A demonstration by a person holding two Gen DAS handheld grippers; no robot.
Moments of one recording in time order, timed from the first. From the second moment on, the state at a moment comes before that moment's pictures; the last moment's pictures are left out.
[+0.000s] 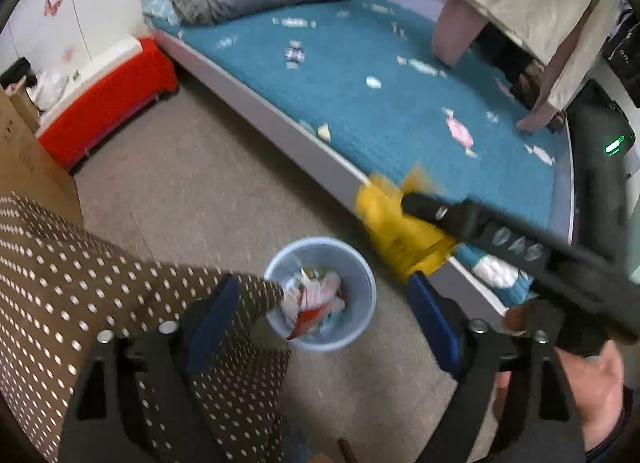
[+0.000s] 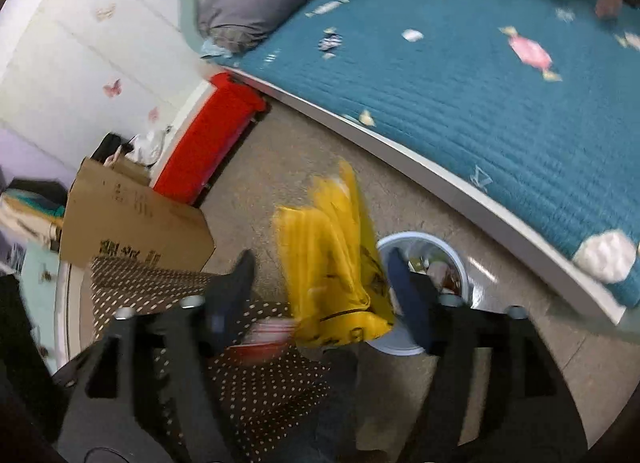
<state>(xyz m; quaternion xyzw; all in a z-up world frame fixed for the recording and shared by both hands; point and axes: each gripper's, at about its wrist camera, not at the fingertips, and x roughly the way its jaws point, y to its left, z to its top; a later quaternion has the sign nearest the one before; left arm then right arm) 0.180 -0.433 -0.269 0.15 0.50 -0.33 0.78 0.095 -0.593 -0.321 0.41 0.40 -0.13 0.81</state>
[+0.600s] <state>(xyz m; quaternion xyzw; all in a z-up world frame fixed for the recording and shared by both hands) 0.134 -0.364 -0.192 0.11 0.42 -0.31 0.84 0.047 -0.555 -0.253 0.37 0.38 -0.16 0.83</state>
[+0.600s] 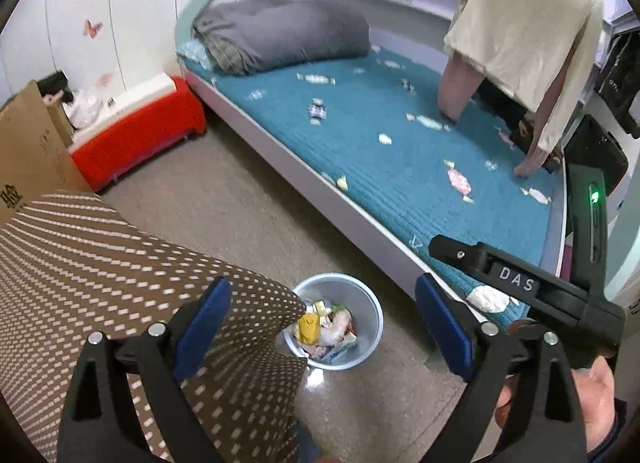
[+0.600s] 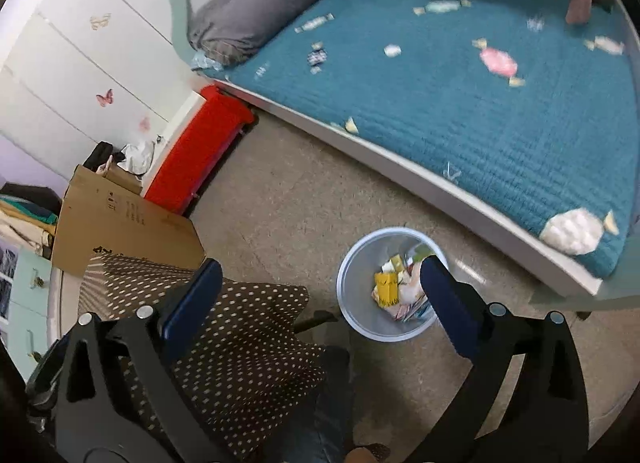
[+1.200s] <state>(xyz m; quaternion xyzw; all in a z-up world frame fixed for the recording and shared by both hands) 0.028 -0.204 -0.059 0.12 0.25 -0.20 0.94 -0.023 -0.404 -0.066 0.22 0.28 -0.12 0.93</state>
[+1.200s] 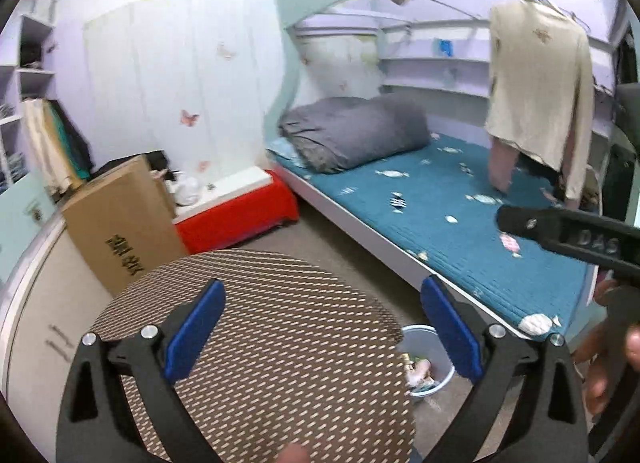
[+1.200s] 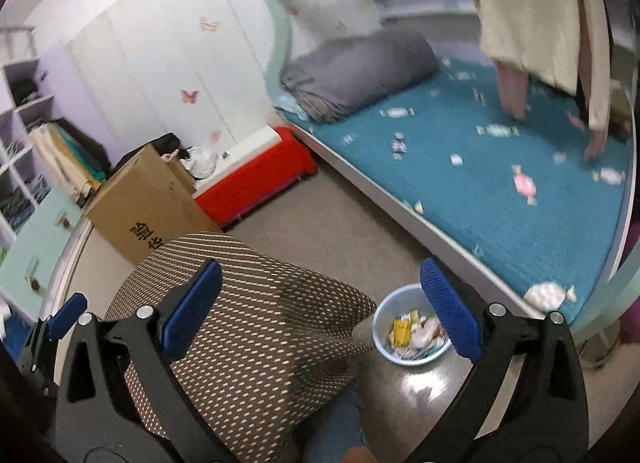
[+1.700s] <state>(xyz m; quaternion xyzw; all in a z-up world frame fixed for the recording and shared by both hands) -0.022 -0.103 0.012 0.03 0.18 -0.11 0.98 -0.061 -0.302 0.022 0.08 0.19 -0.10 0.97</state>
